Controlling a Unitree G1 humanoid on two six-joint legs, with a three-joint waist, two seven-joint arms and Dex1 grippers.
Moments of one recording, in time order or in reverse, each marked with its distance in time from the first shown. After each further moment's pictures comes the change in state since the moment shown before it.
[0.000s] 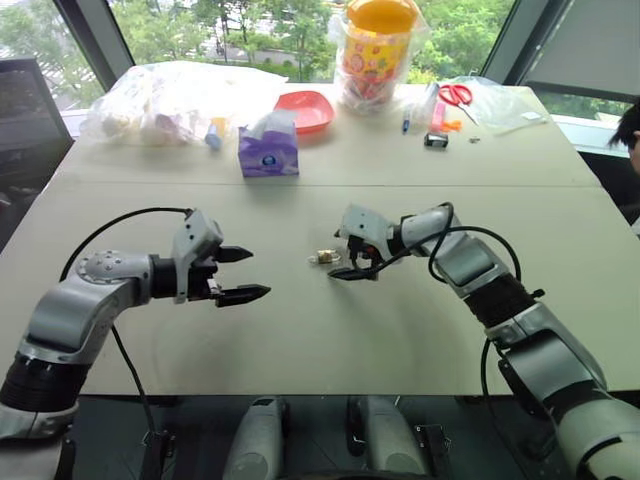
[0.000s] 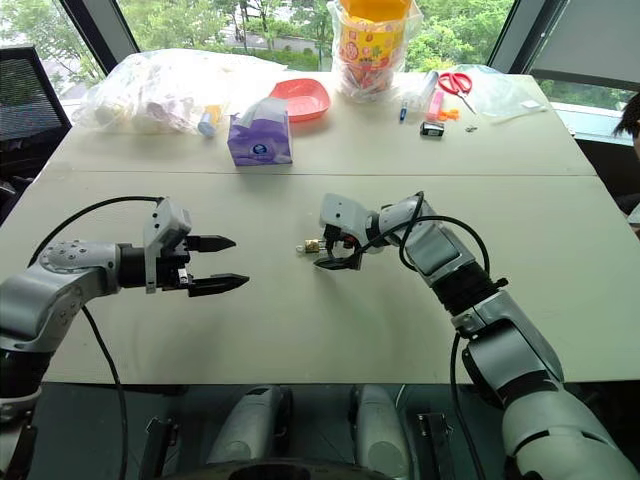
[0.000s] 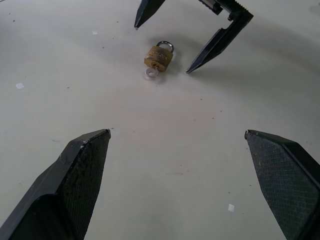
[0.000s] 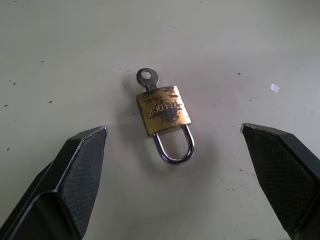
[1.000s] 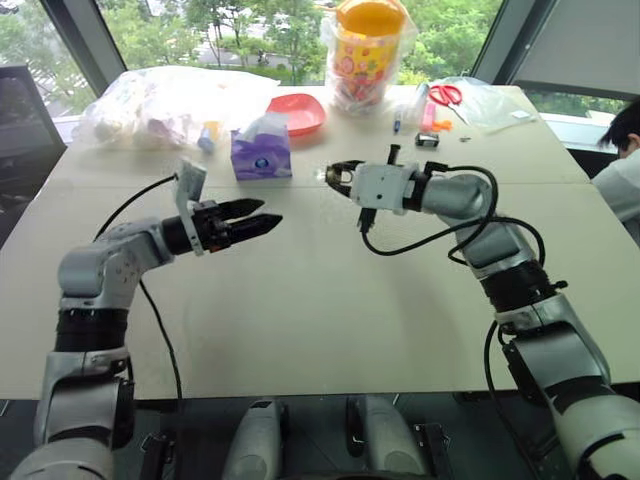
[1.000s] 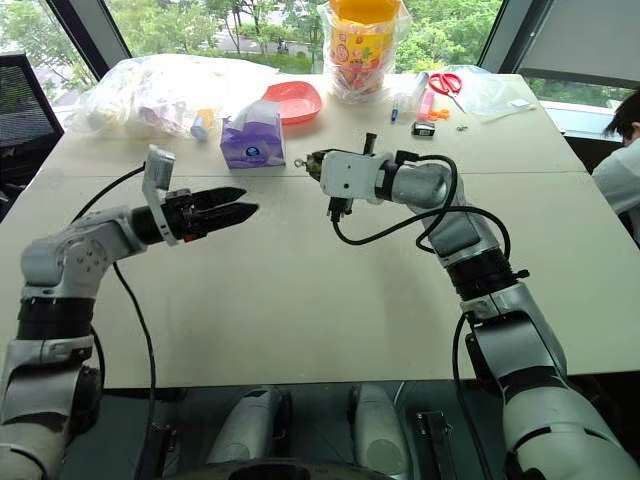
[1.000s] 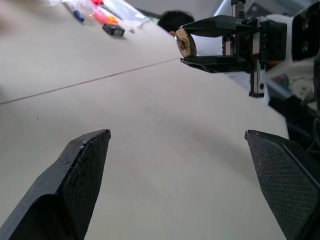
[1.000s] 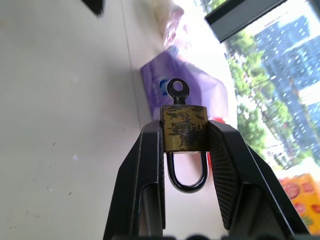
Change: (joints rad) left arm -0.356 -0.266 0.117 0.432 -0.172 0.103 -0.004; right arm 0.000 -0.026 -0.192 -0.121 -0.230 -0.578 -0.309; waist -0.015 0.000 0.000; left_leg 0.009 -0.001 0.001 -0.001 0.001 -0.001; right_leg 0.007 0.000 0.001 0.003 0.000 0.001
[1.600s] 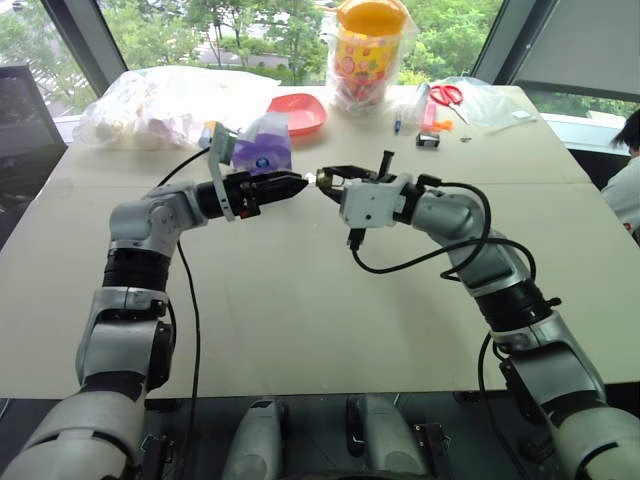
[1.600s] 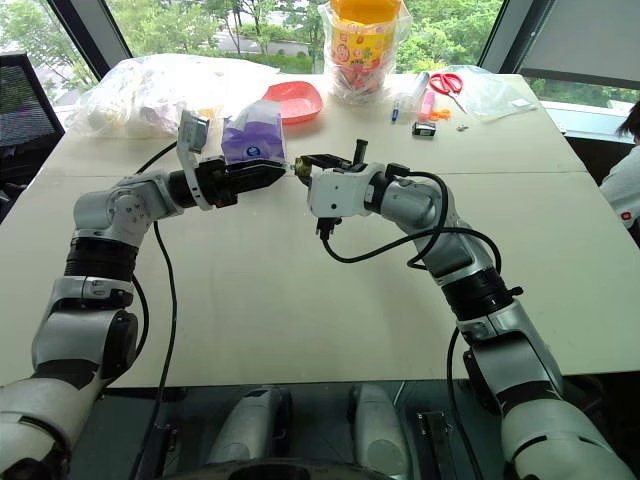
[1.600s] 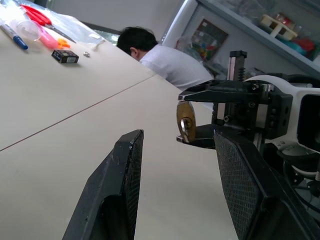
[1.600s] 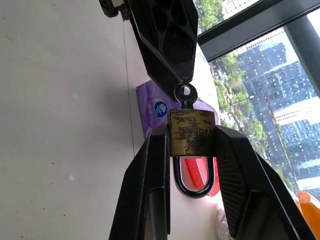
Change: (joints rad) left arm -0.266 -0.101 -0.080 0.363 0.135 -0.127 -0.170; right arm 0.070 0.019 0.009 -0.126 -0.092 0.031 -0.070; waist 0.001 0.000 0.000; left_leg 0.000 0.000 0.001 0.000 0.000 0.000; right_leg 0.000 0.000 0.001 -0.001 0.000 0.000
